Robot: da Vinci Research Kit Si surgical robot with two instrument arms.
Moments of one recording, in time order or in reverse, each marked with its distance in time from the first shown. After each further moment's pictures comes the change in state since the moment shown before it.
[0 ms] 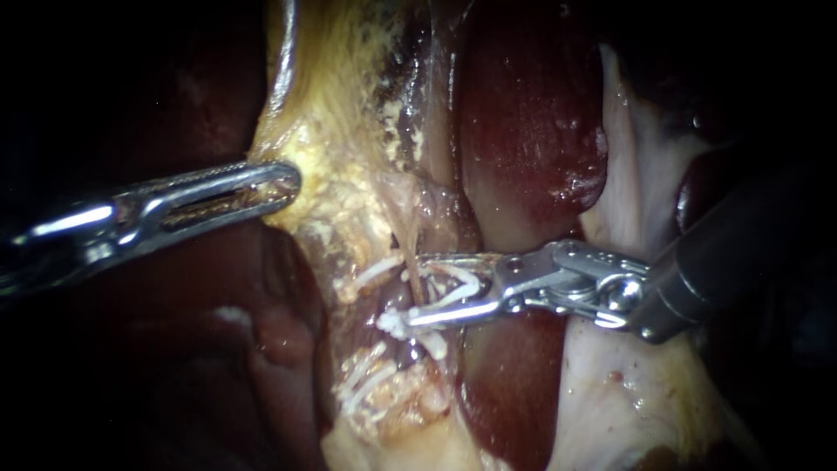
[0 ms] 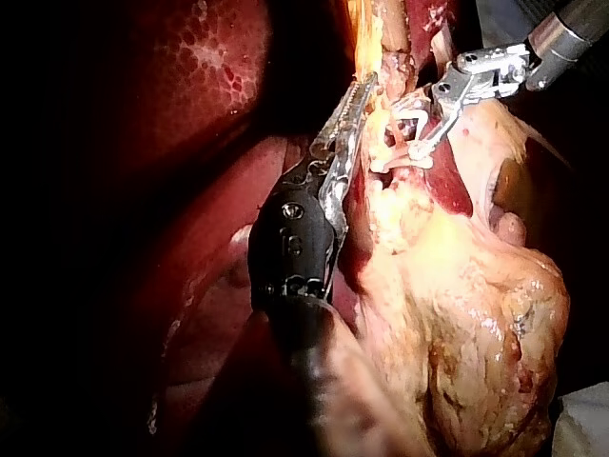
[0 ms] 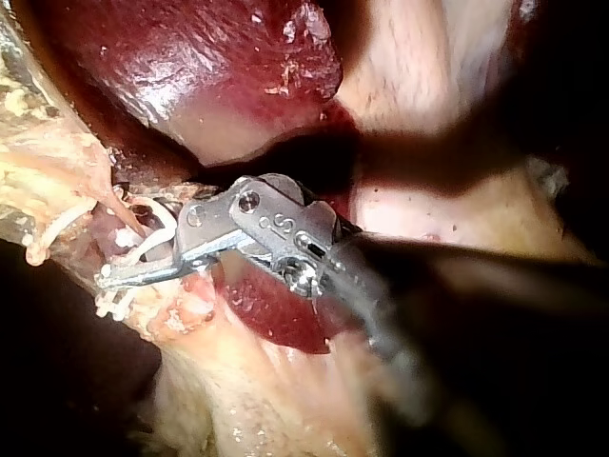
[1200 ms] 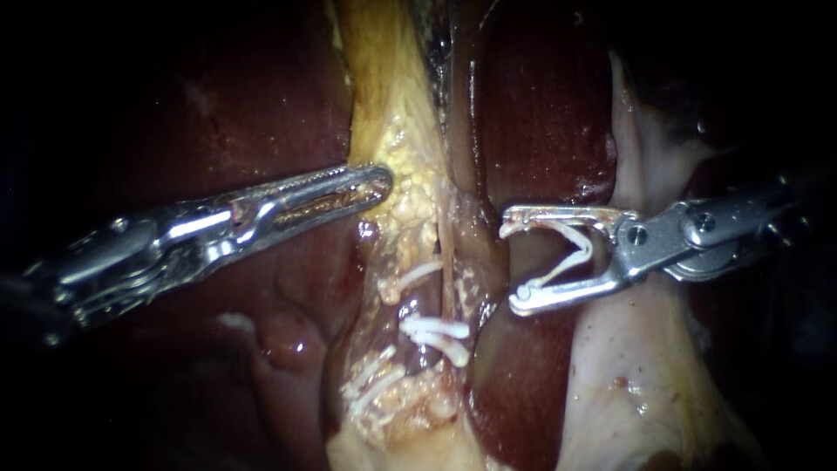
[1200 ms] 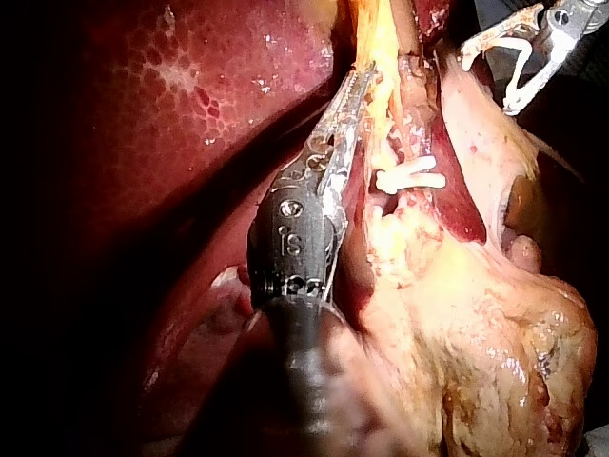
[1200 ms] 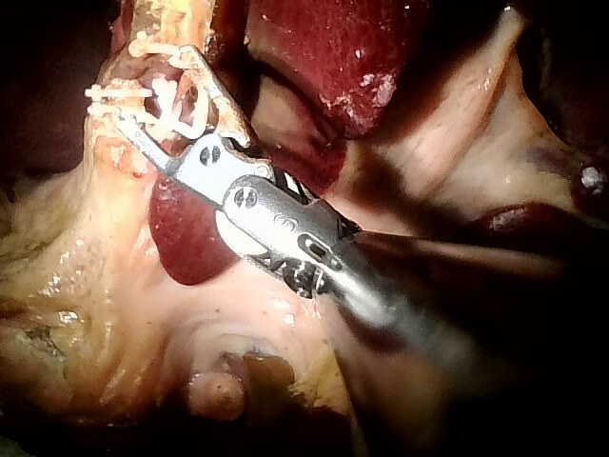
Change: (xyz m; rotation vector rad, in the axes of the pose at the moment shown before) right arm 0.008 -0.008 -0.012 -0.100 0.012 -0.552; left arm 0.007 0.003 0.012 0.013 0.068 0.027
